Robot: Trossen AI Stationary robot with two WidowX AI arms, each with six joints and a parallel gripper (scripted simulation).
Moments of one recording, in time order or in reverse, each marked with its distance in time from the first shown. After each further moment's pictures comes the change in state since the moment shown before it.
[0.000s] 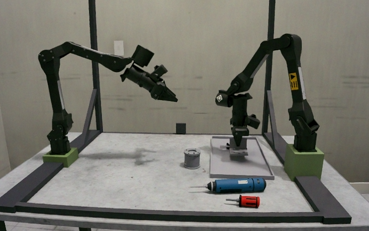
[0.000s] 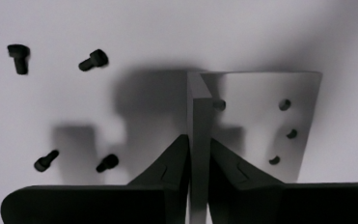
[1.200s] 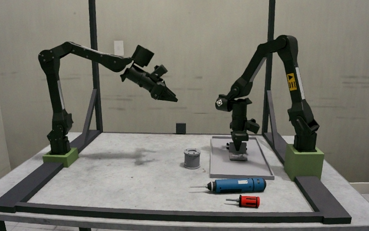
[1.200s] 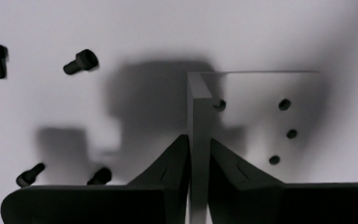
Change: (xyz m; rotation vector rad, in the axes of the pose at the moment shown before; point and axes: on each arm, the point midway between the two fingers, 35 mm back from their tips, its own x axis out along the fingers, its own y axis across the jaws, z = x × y) left arm 0.018 0.001 -0.001 0.000 0.005 0.004; right arm 0.000 0.000 0.000 0.000 0.000 0.000
